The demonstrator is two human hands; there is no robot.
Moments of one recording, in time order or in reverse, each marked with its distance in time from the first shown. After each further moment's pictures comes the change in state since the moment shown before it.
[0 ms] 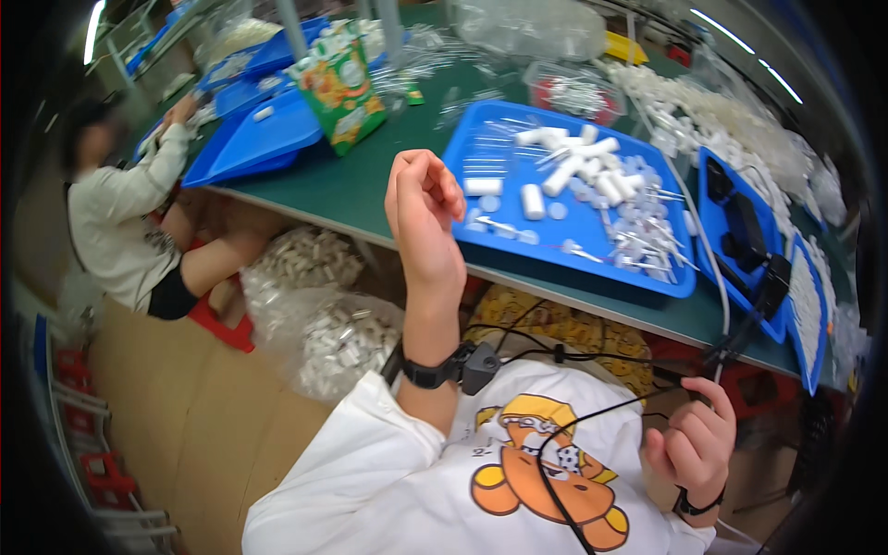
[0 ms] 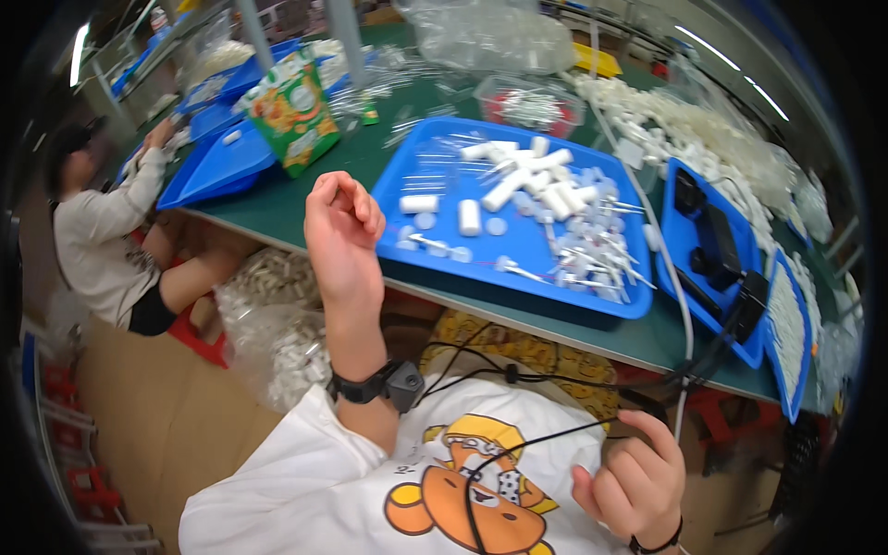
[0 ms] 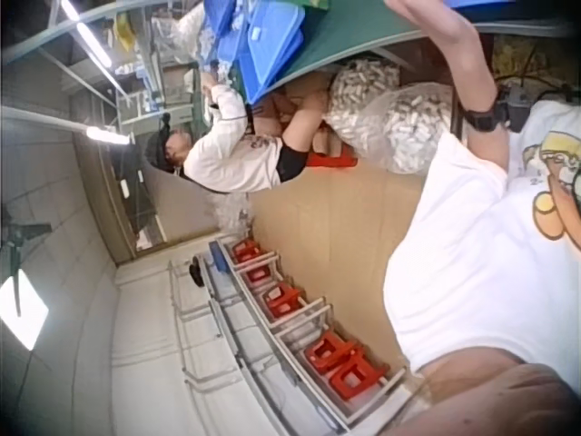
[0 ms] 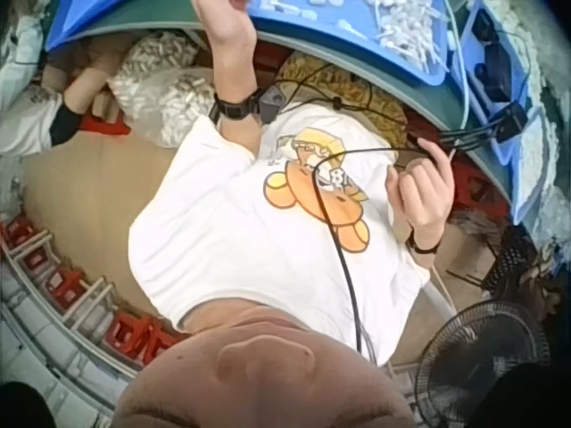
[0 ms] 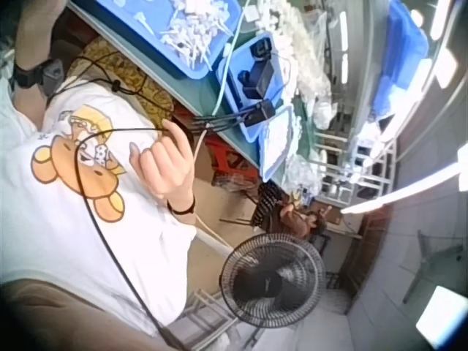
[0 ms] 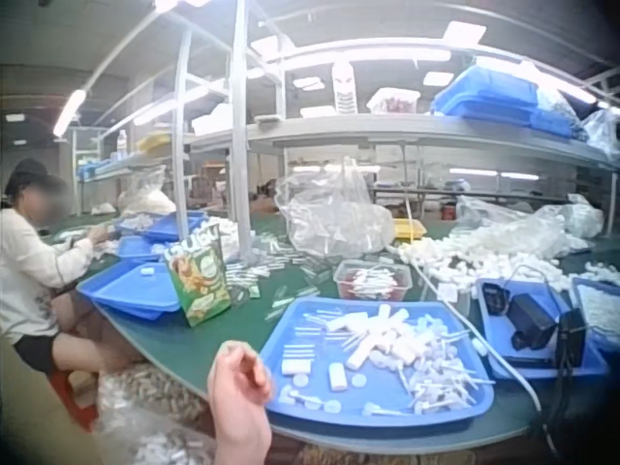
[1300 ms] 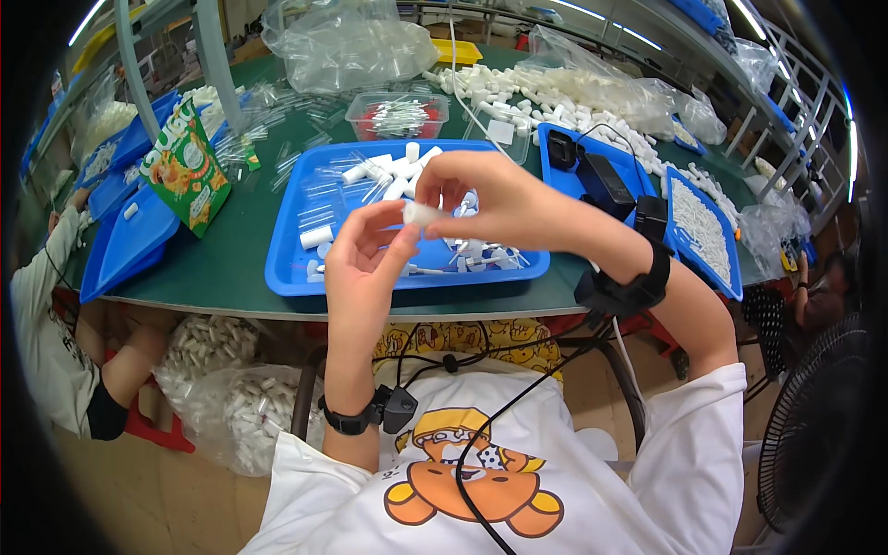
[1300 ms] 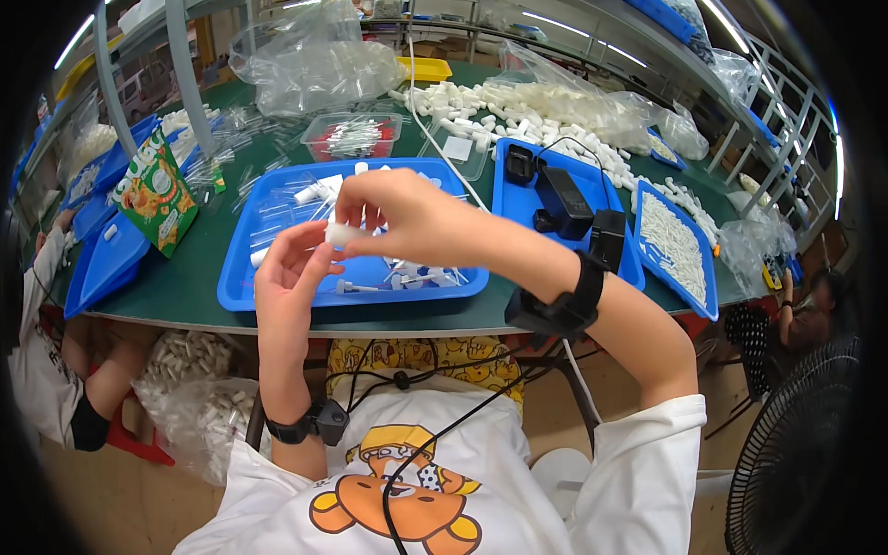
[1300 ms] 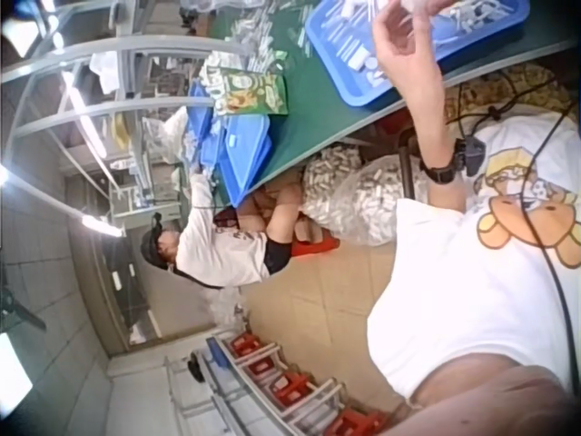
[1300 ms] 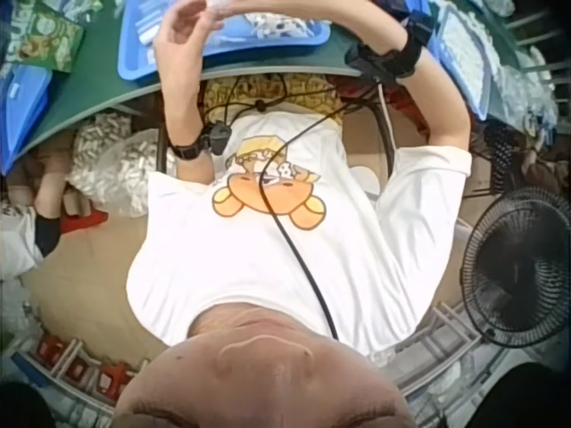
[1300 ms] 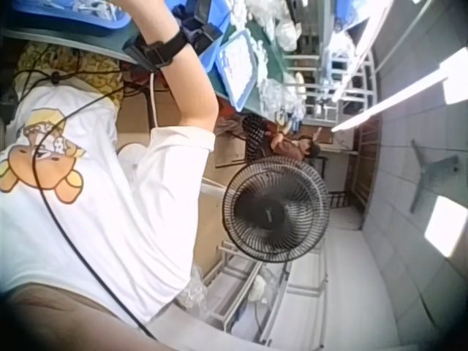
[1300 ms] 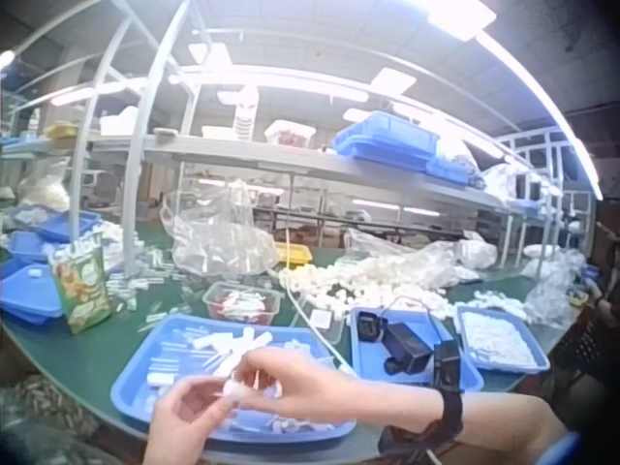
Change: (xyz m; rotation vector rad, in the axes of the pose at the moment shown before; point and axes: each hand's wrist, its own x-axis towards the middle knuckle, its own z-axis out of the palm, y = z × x) left_hand -0.039 -0.030 0.051 0.326 -0.432 -0.145; right_hand 0.147 0.123 0.034 0.542 -0.158 0.128
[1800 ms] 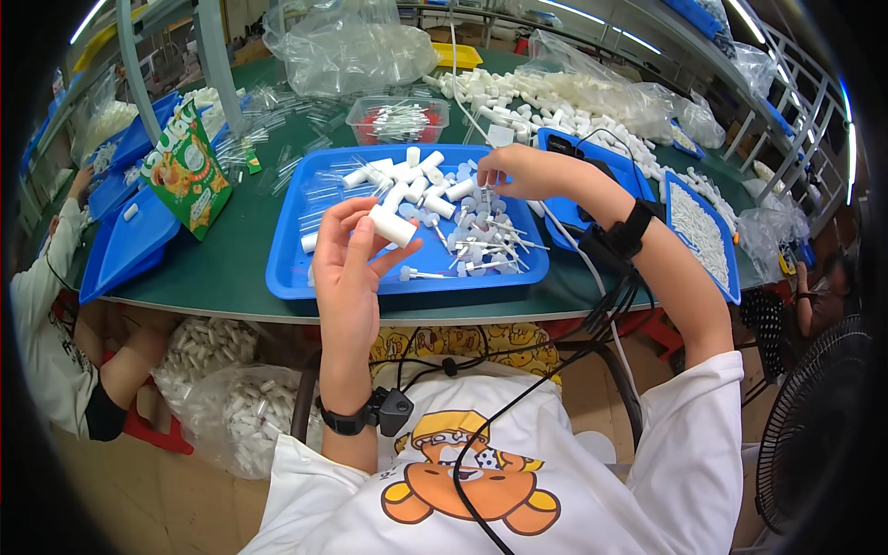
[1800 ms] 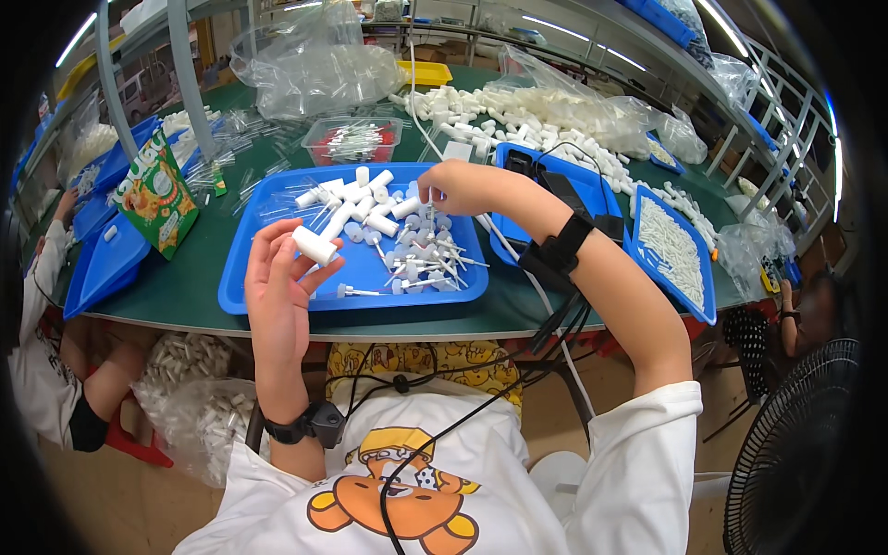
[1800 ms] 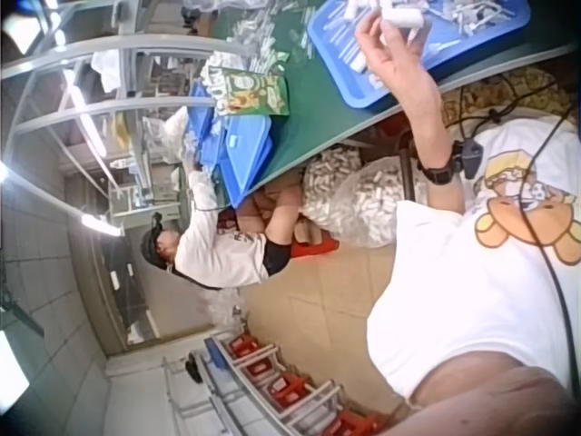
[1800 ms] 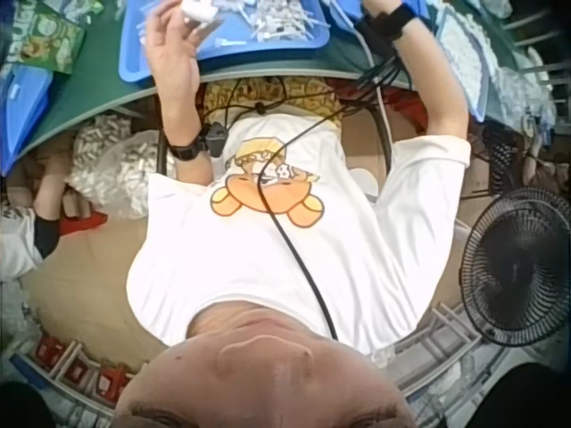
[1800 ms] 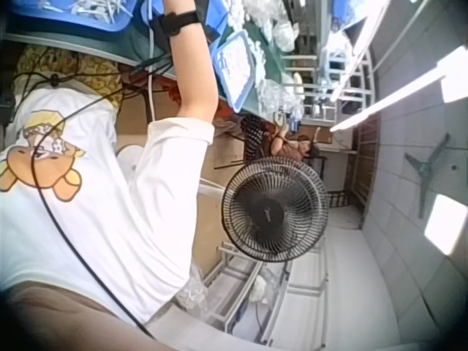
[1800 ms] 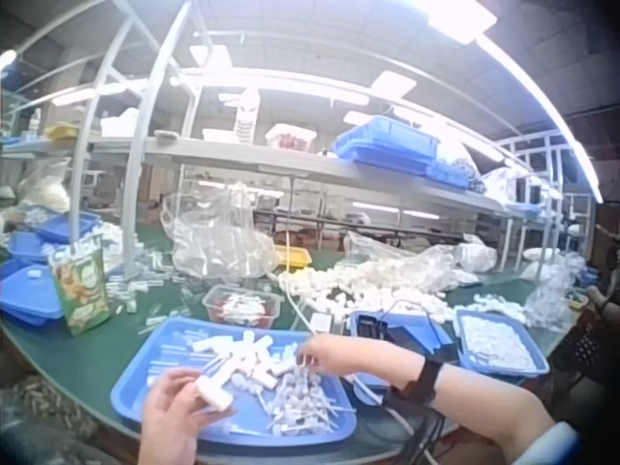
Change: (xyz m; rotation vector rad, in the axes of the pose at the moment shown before) left_hand 0.005 0.001 -0.004 -0.284 0.033 0.011; right_hand -0.005 0.092 -0.047 -0.472 -0.339 0.323
